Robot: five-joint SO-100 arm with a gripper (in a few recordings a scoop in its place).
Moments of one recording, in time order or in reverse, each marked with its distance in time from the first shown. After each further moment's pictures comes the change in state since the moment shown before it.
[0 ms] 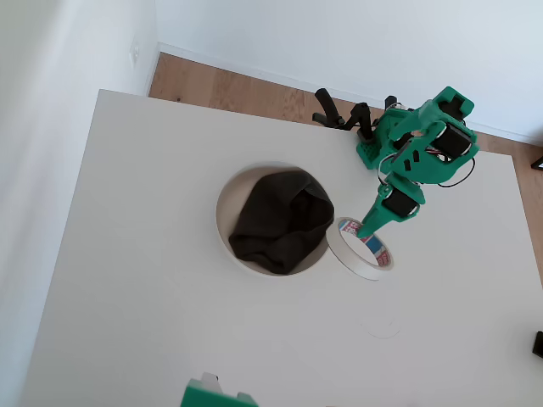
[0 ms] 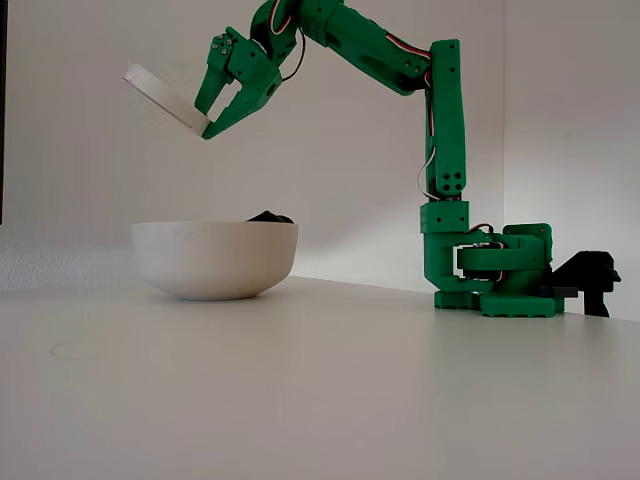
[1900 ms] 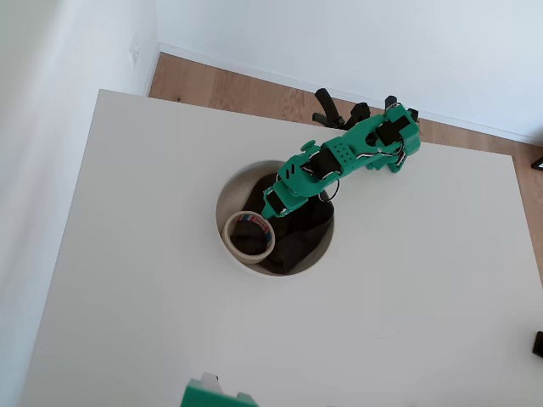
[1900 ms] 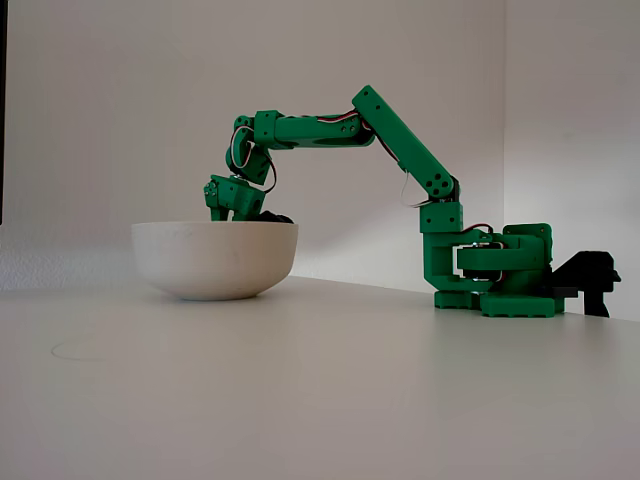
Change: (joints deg) arm 18.8 -36.2 -9.1 -9.1 -1.6
